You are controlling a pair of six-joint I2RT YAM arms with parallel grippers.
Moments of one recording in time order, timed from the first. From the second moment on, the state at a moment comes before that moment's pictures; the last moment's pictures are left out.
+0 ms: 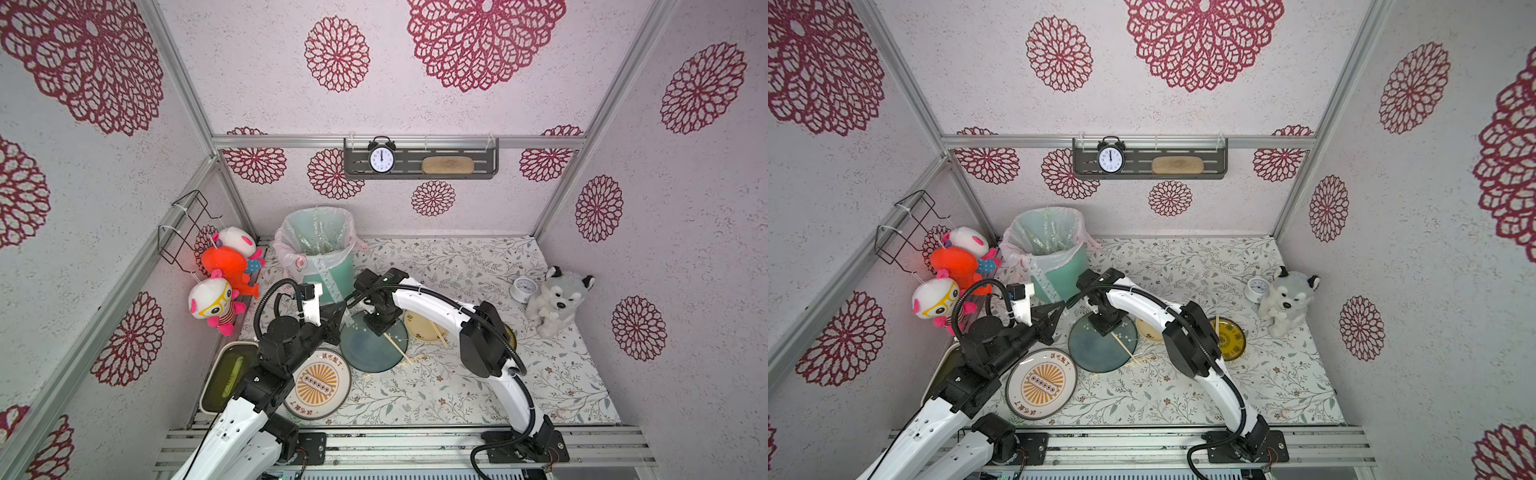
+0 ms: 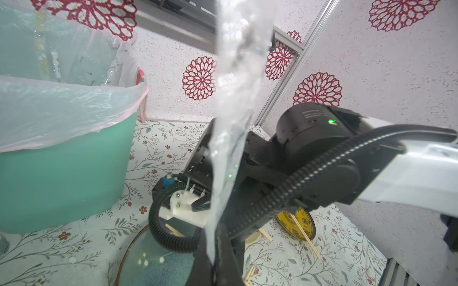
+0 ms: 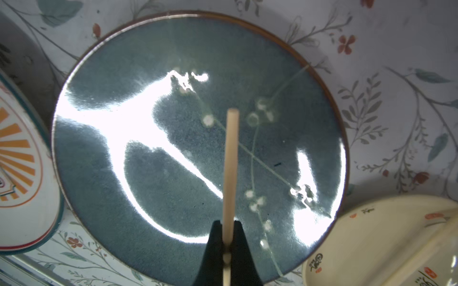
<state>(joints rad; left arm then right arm) -0.44 0.67 0.57 -0.05 0.11 -0.38 0.91 2.33 2.14 -1.23 -0.03 0.08</state>
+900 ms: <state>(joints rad) -0.44 0.67 0.57 -0.07 0.13 -0.36 0.91 2.48 2.31 -1.37 -0.06 0.06</state>
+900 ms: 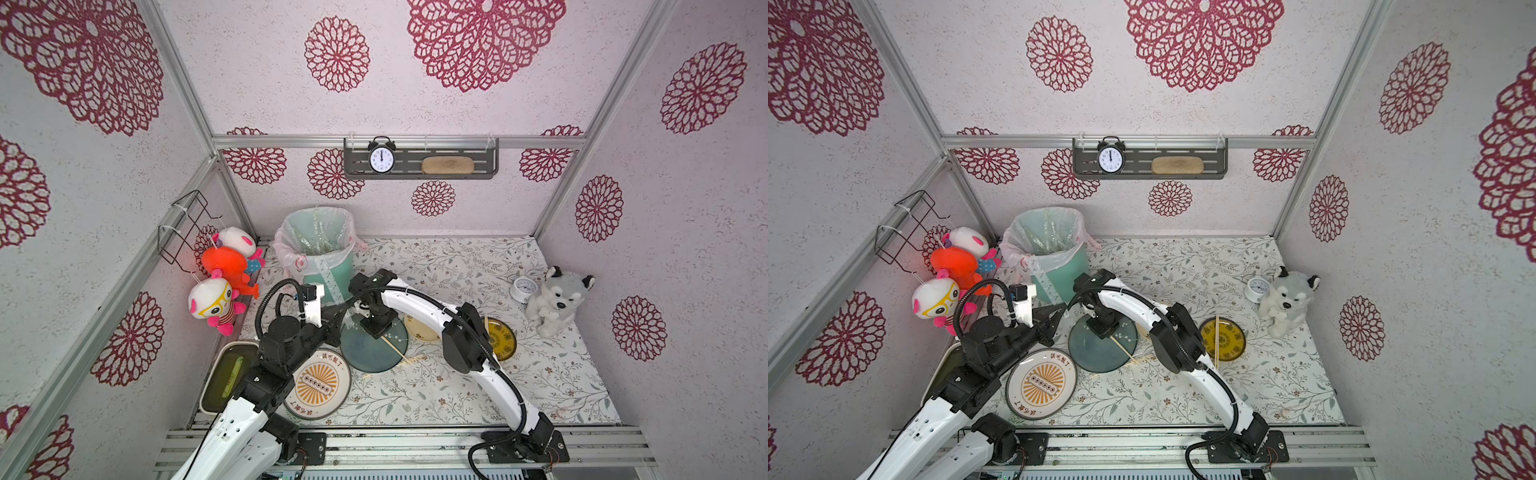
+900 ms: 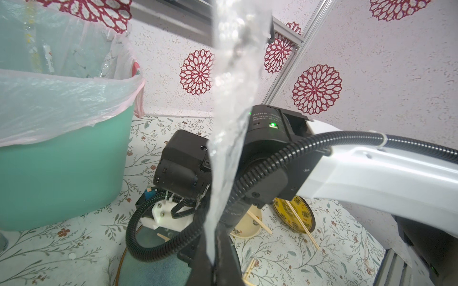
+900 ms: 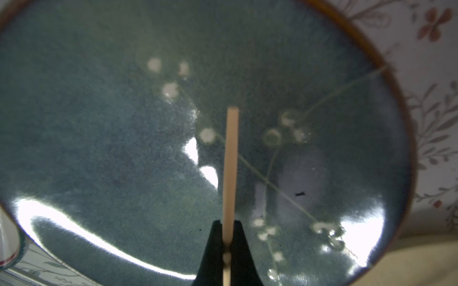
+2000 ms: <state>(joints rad) -0.43 0.72 0.68 -0.15 0.01 -0.35 0.92 2.05 1.85 -0.99 -0.03 0.08</state>
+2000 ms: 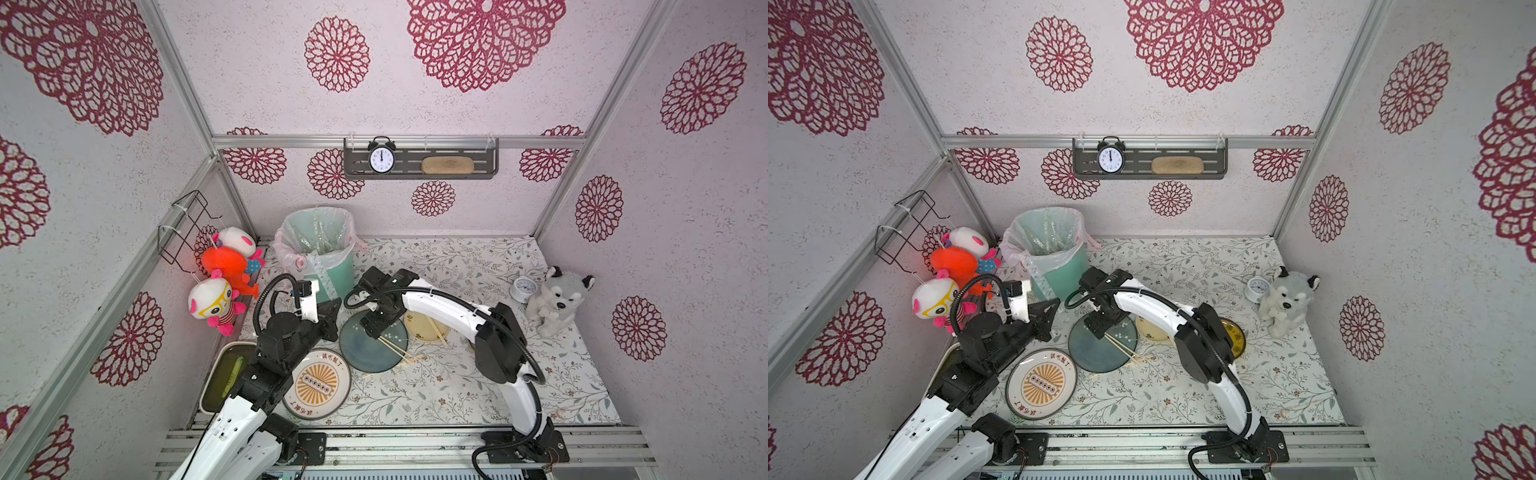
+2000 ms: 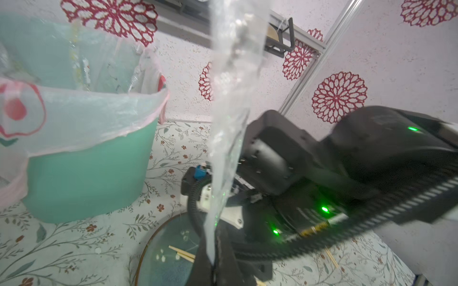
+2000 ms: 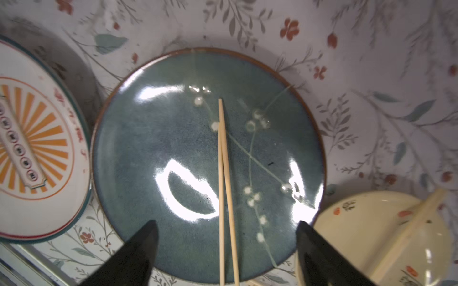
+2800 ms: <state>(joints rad) -0.14 1.76 2.02 -0.83 -0.21 -0.23 0.88 1.13 0.92 -0.28 0.00 0.15</state>
